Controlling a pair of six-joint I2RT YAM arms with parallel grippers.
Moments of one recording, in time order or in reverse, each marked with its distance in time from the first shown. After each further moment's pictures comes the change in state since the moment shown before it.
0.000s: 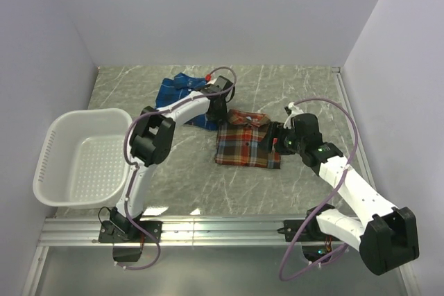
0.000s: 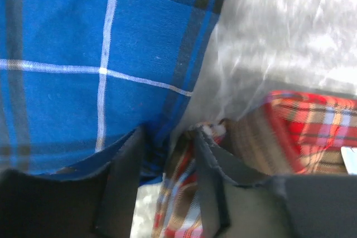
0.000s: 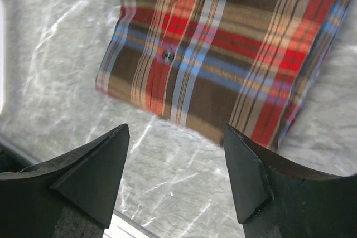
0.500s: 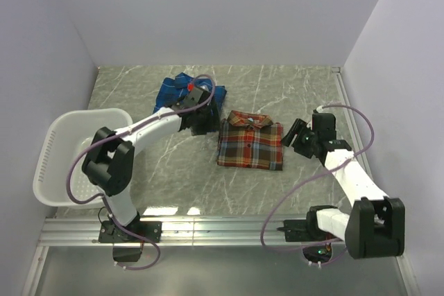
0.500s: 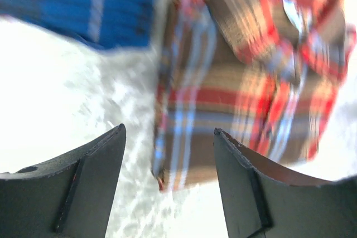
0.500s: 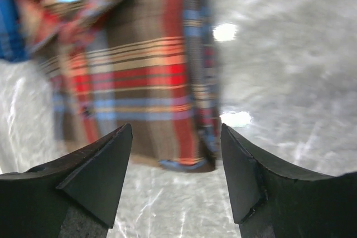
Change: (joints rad) left arm -0.001 -0.526 -0.548 0.165 0.240 -0.086; right arm -0.275 0.089 -0.008 -0.065 0.061 0.120
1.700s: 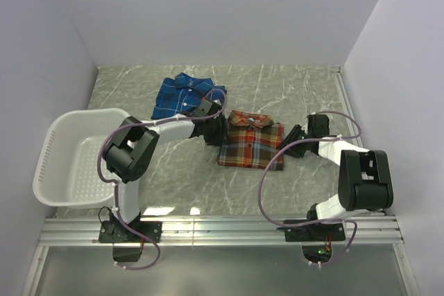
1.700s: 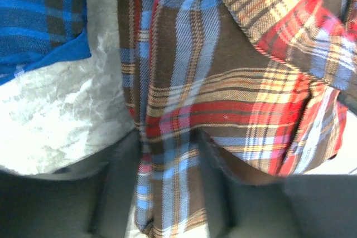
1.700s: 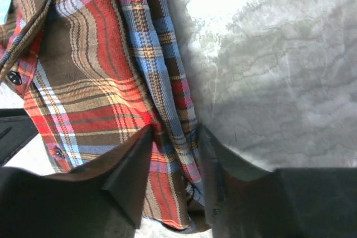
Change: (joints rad) left arm -0.032 0.181 -0.089 0.249 0.179 0.009; right arm -0.079 0.367 -0.025 0.240 -0.180 0.071
